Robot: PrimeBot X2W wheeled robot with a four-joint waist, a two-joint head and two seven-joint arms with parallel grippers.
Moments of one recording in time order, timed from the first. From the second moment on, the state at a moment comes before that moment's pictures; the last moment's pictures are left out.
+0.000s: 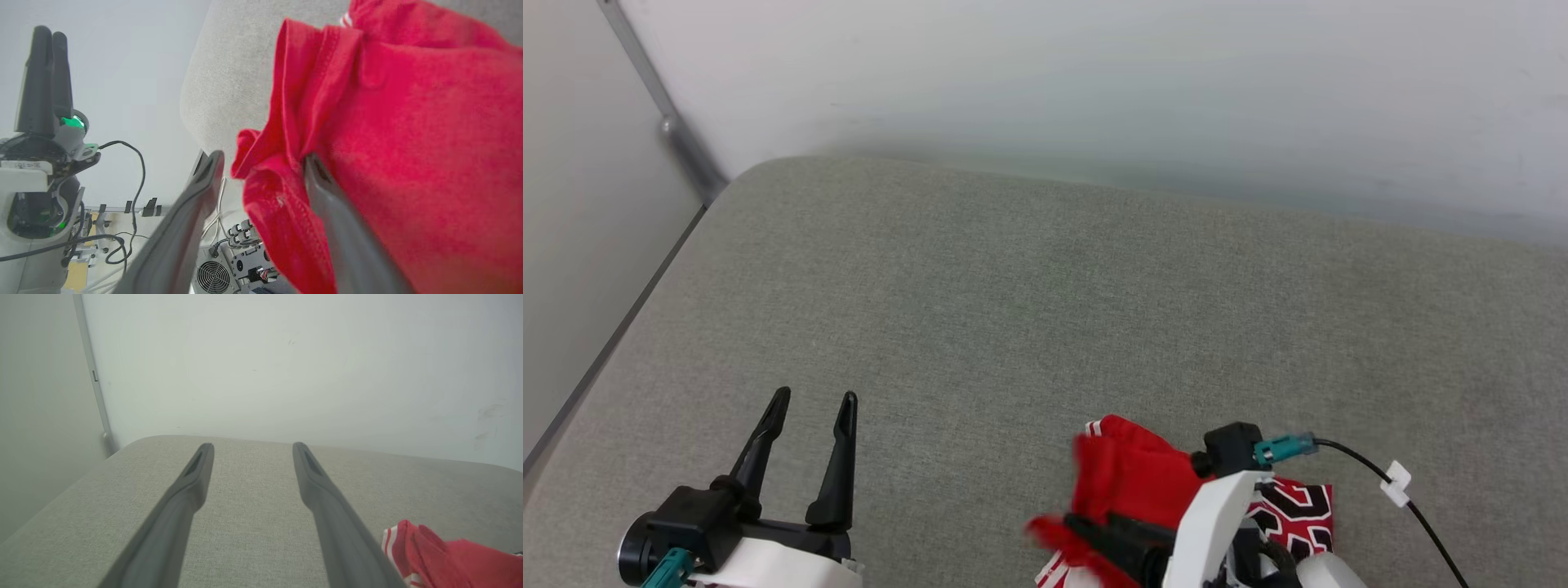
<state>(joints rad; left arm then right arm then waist) 0.06 0.19 -0.05 -0.03 -0.28 -0.13 -0.26 -0.15 -0.05 0.41 0.28 0.91 0.13 0.53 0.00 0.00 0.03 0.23</state>
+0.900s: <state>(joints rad) 0.06 0.17 -0.05 -0.06 -0.28 -0.13 -0.26 -0.27 -0.26 0.11 0.03 0.22 0.13 0.25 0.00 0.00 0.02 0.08</state>
